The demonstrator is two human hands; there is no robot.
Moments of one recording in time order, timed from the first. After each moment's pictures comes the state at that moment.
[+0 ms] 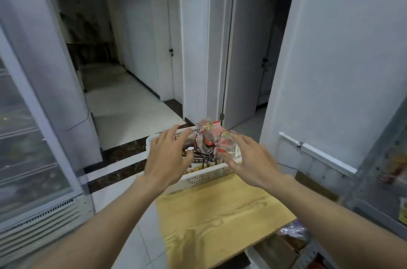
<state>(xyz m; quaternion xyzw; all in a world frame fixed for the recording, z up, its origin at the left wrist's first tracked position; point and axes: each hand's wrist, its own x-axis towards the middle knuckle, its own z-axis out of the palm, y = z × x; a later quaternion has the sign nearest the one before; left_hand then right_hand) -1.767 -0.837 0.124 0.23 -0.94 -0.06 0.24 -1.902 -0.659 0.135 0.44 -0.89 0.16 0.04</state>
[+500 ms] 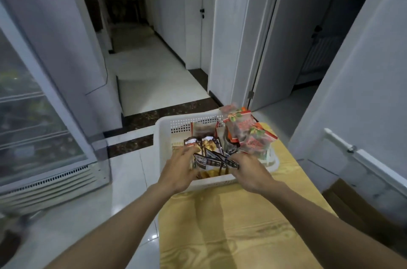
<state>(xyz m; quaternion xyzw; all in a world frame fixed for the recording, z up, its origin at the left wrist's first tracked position) -1.876 -0.949 -0.024 0.31 -0.91 -0.27 0.11 -2.034 -0.804 0.002 0.47 -0.85 0.15 -0.16</state>
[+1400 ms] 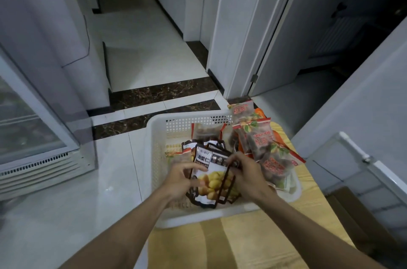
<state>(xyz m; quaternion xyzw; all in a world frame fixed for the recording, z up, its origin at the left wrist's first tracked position) -1.938 -1.039 -0.101 0.34 -0.66 -0.67 0.10 -2.084 -0.904 -0.041 0.38 -0.82 0.33 -0.25</state>
